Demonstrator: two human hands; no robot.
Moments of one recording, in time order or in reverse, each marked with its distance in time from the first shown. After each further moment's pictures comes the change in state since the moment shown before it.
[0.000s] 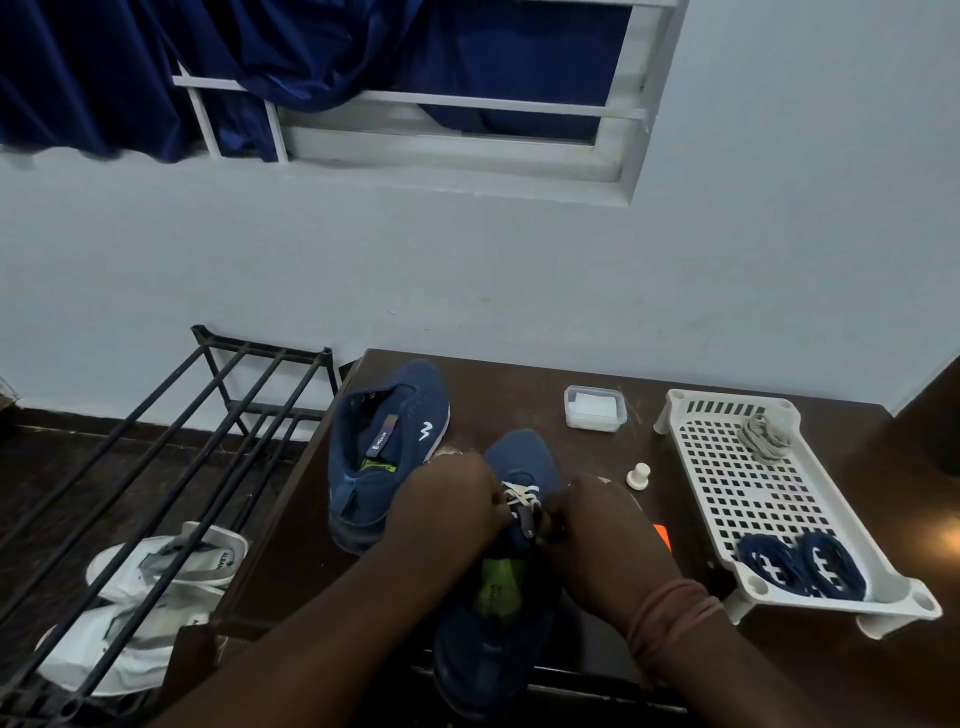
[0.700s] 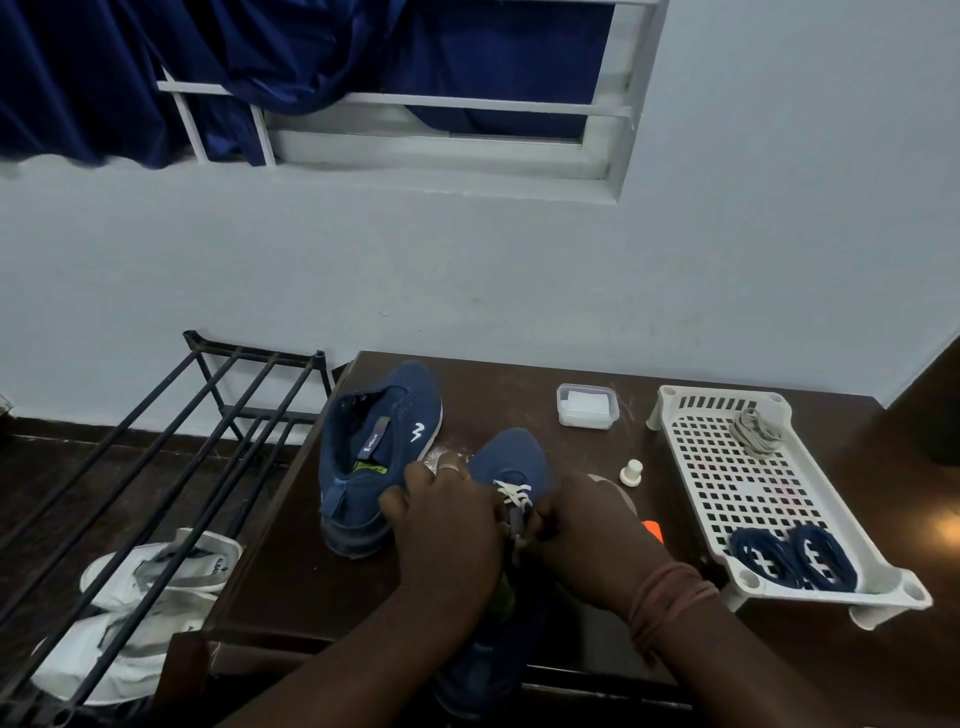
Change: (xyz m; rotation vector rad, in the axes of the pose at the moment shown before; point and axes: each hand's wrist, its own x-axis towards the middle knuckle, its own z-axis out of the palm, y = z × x) left_hand -0.024 0.021 0.021 0.165 0.070 -0.178; right_hand 0.006 0.003 0.002 0.022 -0.124 0.106
